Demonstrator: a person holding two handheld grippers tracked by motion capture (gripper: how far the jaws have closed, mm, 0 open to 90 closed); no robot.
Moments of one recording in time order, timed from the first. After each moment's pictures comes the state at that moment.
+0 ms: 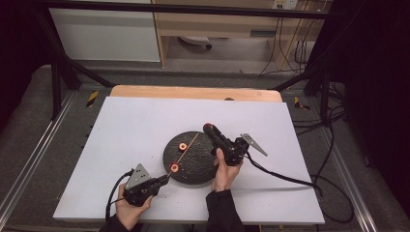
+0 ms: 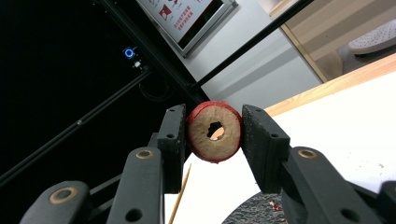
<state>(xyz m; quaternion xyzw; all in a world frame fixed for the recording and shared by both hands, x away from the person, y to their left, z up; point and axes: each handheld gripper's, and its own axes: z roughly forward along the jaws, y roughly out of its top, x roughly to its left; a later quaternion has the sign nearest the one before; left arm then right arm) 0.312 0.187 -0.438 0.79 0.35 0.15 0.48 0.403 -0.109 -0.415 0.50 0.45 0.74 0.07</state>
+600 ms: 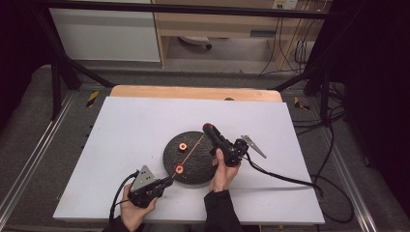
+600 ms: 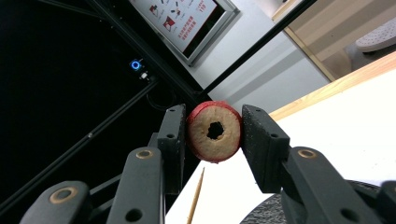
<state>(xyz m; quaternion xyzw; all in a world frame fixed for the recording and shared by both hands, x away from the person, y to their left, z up) 0.308 0.174 -0.440 0.79 0.33 0.16 0.49 0.402 -0.106 -0.419 0.50 0.42 0.75 0.05</state>
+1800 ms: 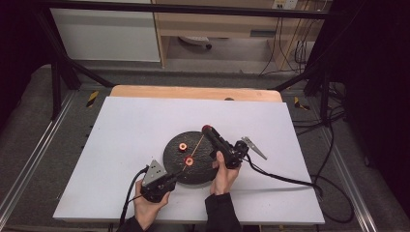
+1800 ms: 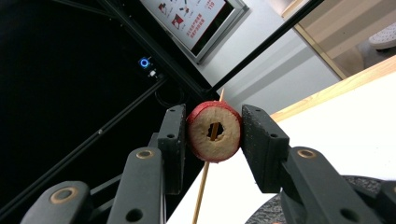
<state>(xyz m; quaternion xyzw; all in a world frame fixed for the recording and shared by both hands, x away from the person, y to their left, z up) 0.317 0.142 -0.429 0.76 0.36 0.16 0.52 0.395 -0.106 -0.419 0.49 0.43 0.76 0.04</state>
